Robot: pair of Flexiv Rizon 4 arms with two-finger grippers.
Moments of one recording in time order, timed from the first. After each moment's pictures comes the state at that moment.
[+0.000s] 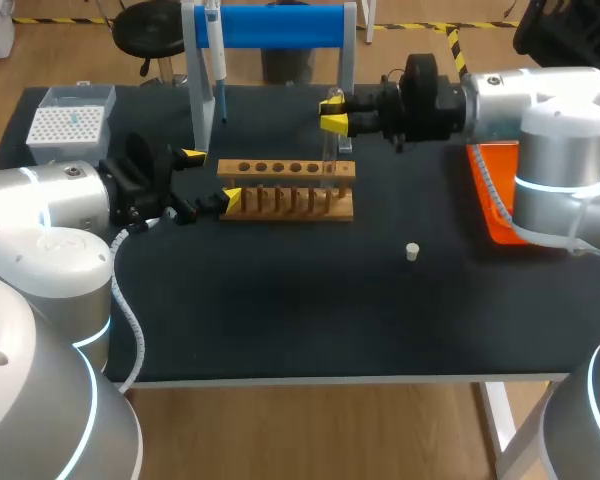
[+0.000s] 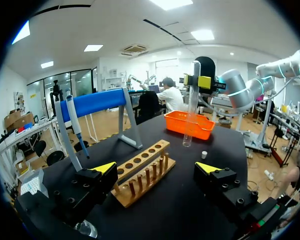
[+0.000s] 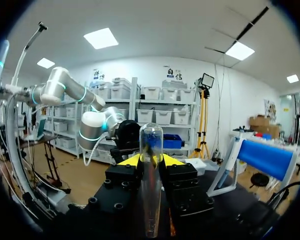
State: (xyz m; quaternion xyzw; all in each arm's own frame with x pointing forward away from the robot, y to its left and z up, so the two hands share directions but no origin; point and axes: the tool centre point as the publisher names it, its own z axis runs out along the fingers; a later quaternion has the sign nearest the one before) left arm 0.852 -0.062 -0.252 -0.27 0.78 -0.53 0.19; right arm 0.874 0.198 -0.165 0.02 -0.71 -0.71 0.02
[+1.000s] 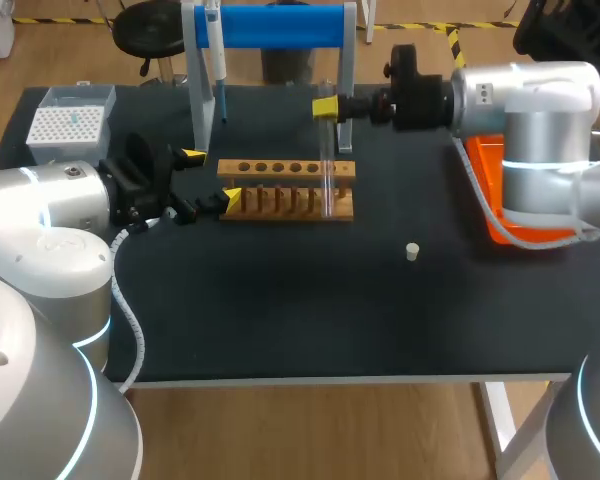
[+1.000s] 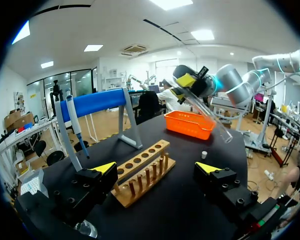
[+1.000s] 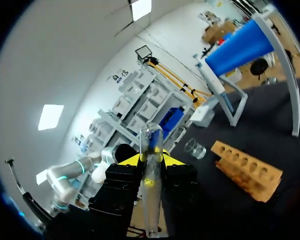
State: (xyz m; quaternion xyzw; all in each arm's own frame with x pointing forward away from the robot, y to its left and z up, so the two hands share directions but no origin) left arm 0.852 -0.062 -0.252 -0.27 0.78 -0.53 0.19; right arm 0.896 0.205 -0.178 -0.34 -0.64 -0.61 0.33
